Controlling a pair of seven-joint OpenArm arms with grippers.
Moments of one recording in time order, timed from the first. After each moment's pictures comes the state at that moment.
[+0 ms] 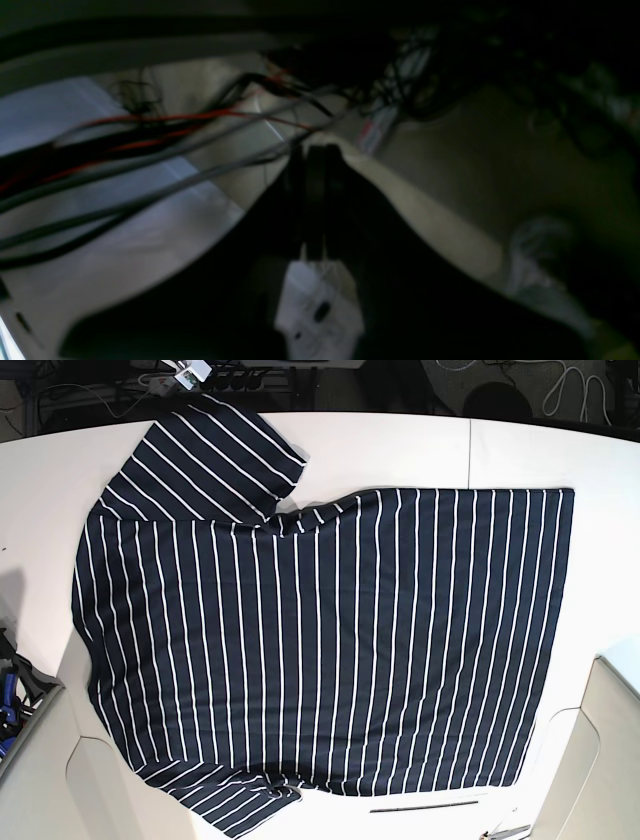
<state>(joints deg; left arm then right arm) 37.3 -12.0 -6.3 58.5 -27.0 -28.2 43.0 -37.4 19.6 -11.1 78.3 24.6 33.4 -38.3</state>
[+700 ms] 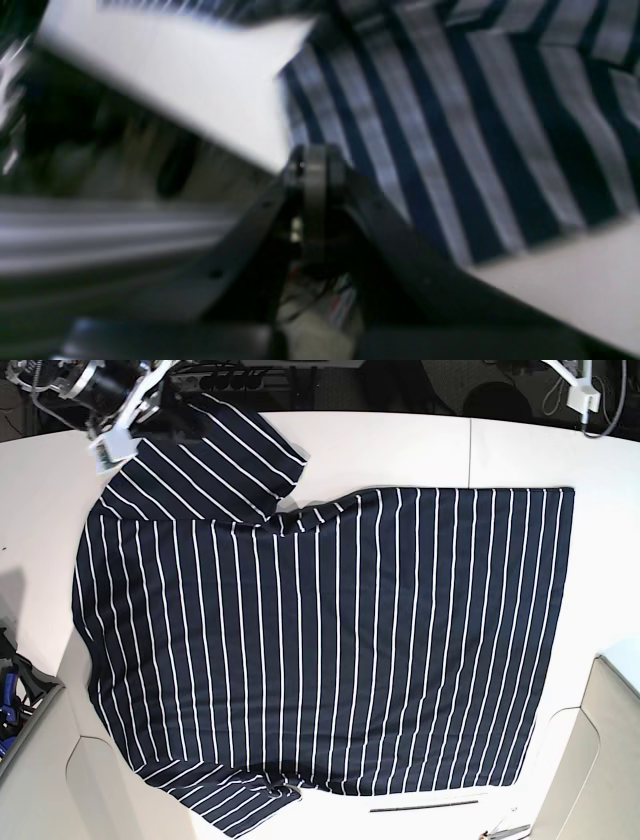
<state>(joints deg) 47.6 -12.0 -42.4 95.3 -52.4 -31.9 58.2 -46.3 18.1 13.3 119.9 42.5 30.4 -44.2</state>
